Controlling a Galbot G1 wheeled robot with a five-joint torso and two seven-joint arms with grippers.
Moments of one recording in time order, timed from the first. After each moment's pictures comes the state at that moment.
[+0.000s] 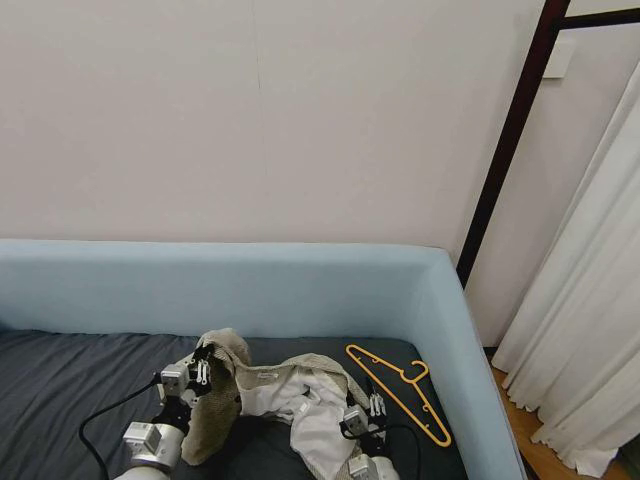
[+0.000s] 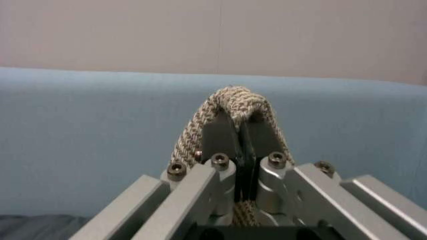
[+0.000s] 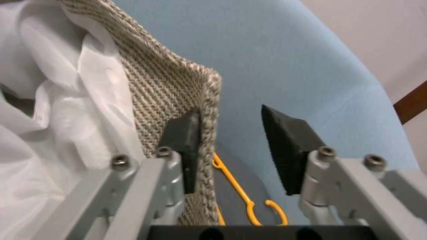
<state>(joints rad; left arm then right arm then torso) 1.36 -1.06 -0.42 -1.80 -0.46 -0.27 -0.11 -0.93 1.15 -0.41 1.43 -0.04 -0.12 0.73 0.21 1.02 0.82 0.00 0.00</state>
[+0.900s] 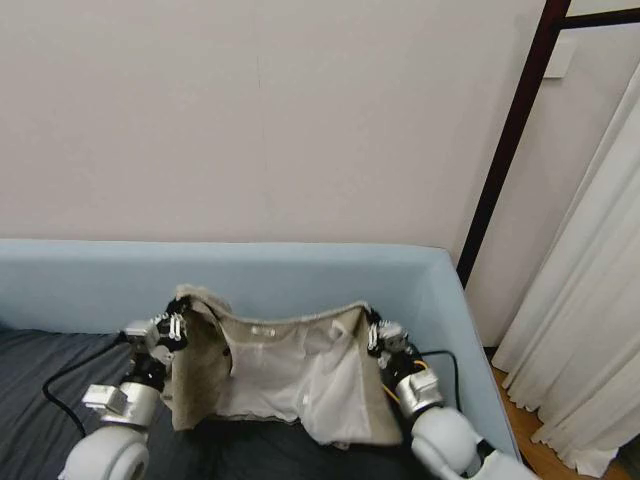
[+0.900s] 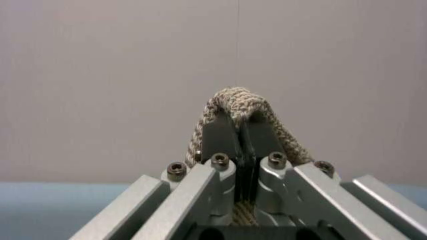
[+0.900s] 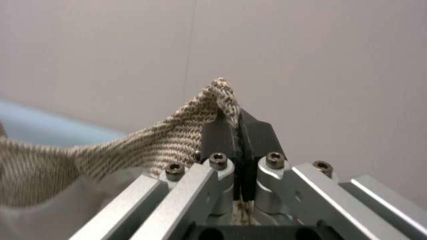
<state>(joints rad) 1.27 -0.89 -0.56 -1.96 -0.64 -0.28 -0.13 -0.82 0.92 -0.06 1.89 0.46 0.12 0.26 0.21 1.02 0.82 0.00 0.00</state>
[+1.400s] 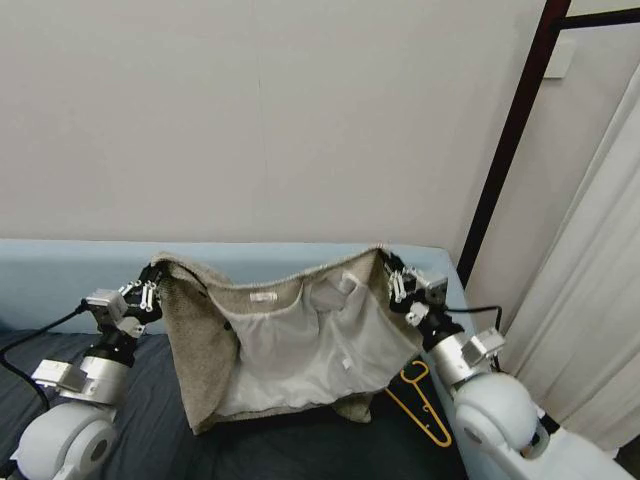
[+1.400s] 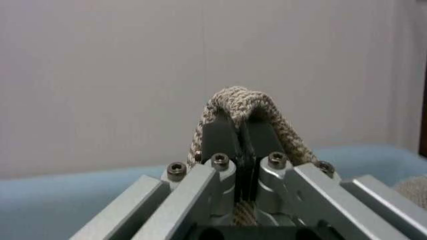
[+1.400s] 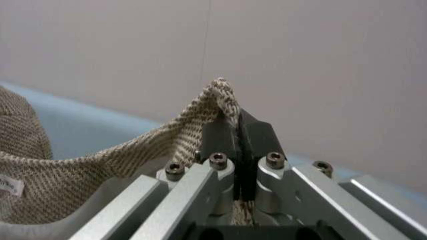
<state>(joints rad) 1.37 -0.87 -0.56 -1.95 -0.60 -0.30 -0.02 -0.99 0.89 -0.03 2.03 0.42 0.06 0.28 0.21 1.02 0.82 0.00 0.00</state>
